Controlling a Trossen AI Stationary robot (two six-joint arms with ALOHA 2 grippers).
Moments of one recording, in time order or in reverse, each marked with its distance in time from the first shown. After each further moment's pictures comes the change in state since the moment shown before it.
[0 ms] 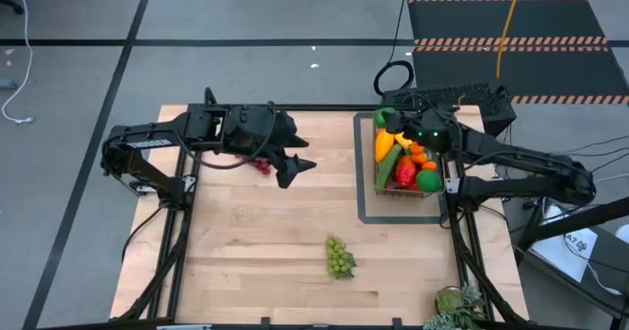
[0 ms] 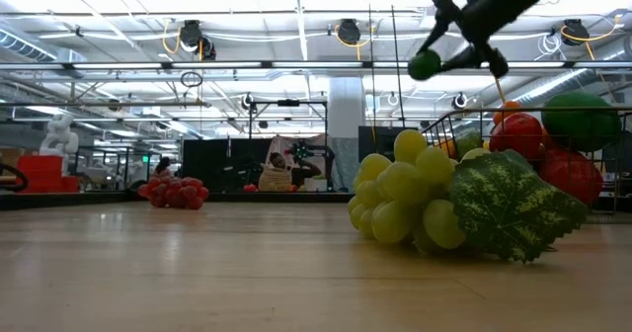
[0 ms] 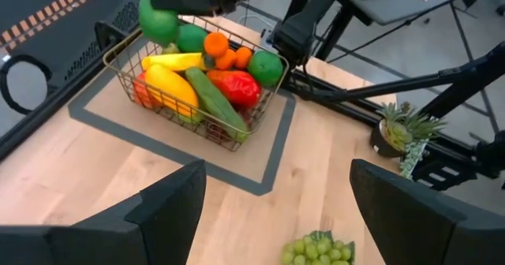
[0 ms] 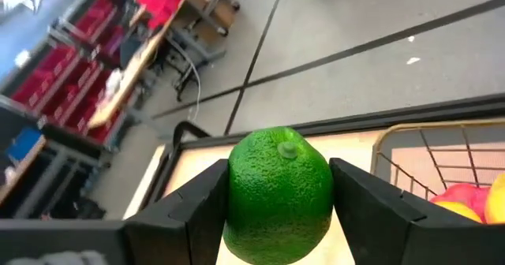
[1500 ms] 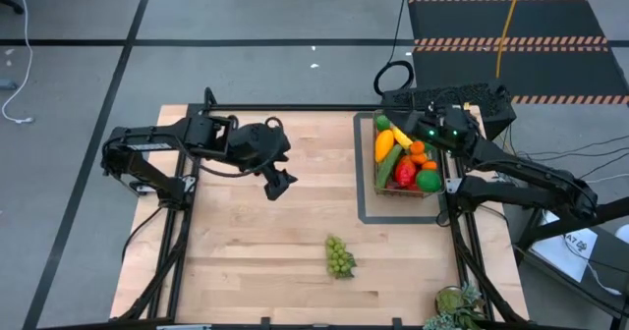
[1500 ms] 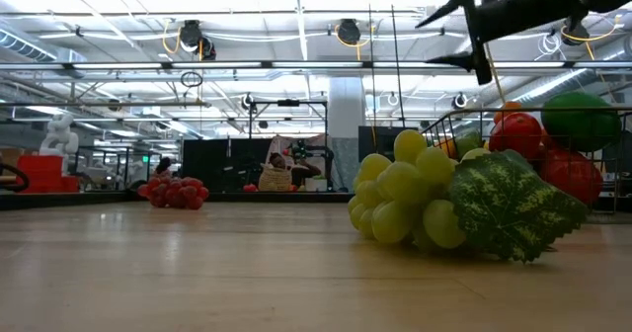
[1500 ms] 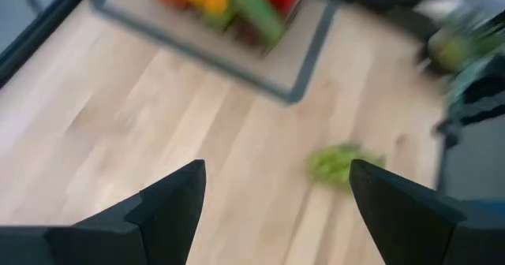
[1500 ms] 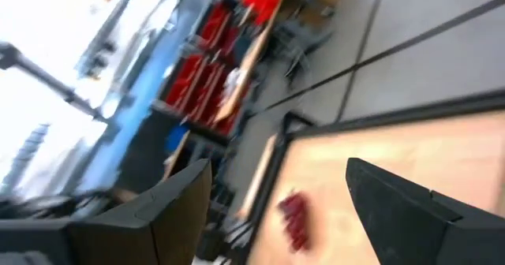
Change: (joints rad) left arm -0.048 0.007 0.000 -0.288 -0.020 -0.090; right arm -0.194 -0.133 -0.224 0.415 -0.449 0.086
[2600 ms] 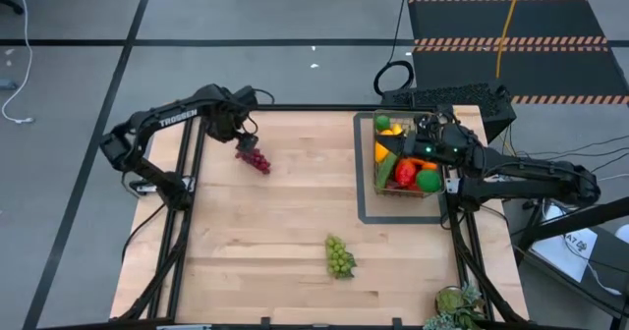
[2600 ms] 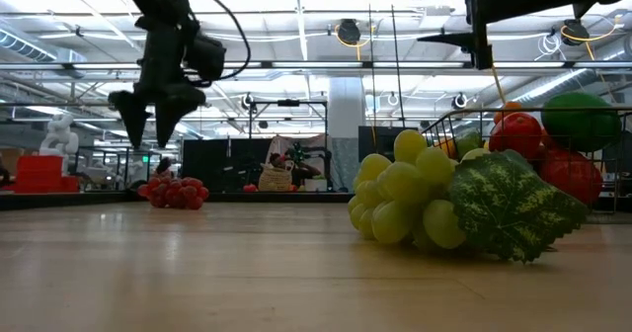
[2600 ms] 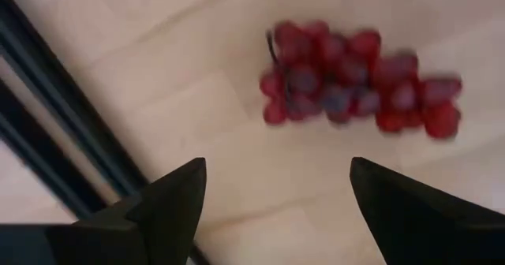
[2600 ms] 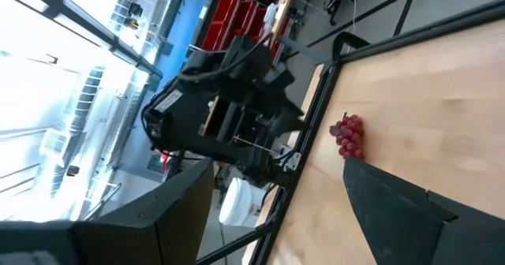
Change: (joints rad) left arm 0.784 0.002 -0.616 -0.153 0.099 0.087; right arm 0.285 -0.018 0.000 -0.001 0.034 0.103
